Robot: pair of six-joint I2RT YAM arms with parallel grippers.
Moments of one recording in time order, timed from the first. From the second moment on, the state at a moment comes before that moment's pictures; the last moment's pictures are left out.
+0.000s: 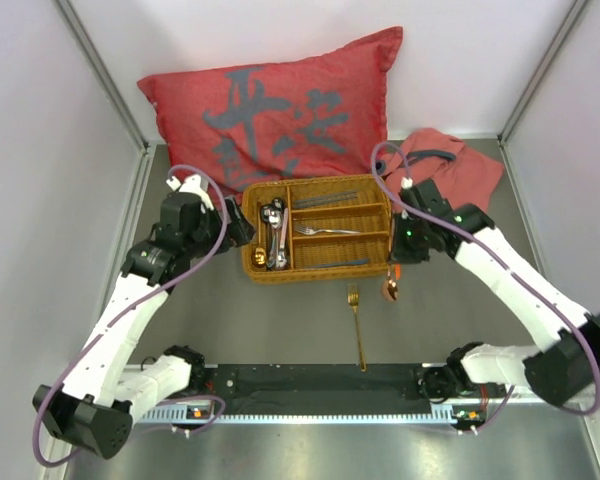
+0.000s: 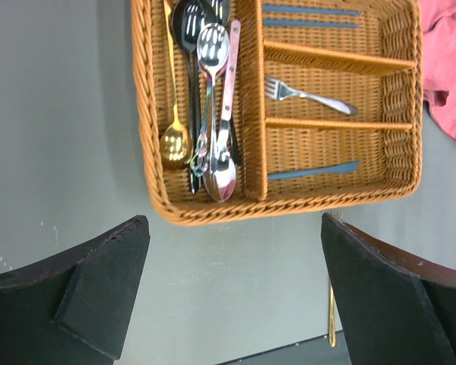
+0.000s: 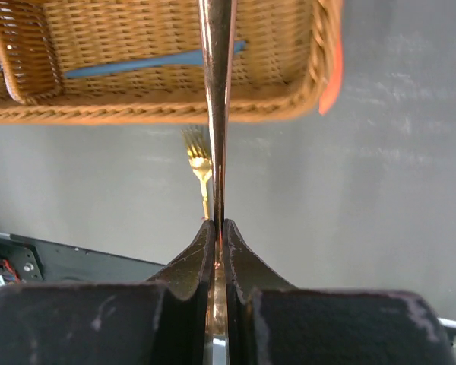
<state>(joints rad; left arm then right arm) -0.32 0.96 1.01 -0.67 0.04 -0.57 0.52 1.21 1.15 -0.99 0.01 0.58</state>
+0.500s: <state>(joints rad) -0.32 1.10 1.22 -0.67 0.02 -0.55 0.67 1.89 1.88 -0.94 -0.10 0.52</state>
